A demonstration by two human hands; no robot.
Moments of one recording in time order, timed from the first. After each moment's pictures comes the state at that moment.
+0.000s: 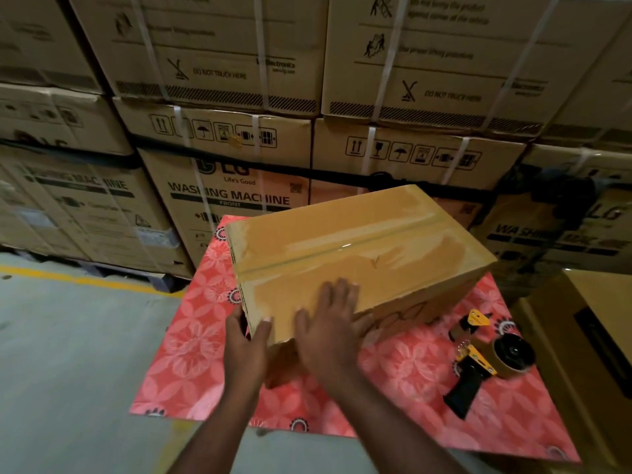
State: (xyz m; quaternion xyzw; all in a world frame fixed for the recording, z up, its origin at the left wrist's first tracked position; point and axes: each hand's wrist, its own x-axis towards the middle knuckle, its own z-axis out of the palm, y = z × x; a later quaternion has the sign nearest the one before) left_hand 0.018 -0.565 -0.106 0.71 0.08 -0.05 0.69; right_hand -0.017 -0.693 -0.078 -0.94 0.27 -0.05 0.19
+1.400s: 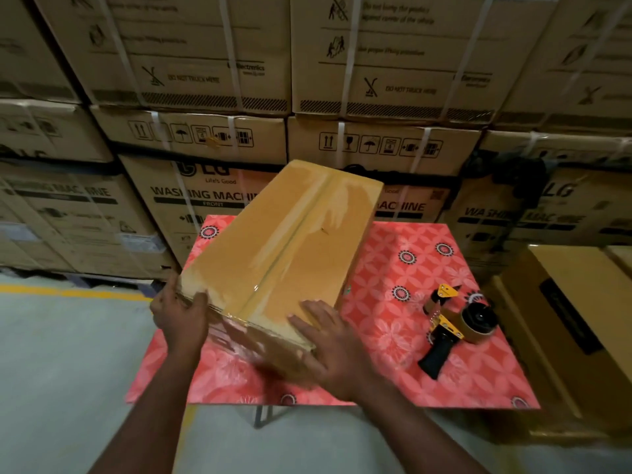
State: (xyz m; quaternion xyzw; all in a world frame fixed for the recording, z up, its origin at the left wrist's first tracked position) left_hand 0.076 -0.509 -0.107 0.84 0.09 0.09 0.53; right_hand -0.112 -0.730 -0.096 -0.97 -0.01 -0.08 0.23
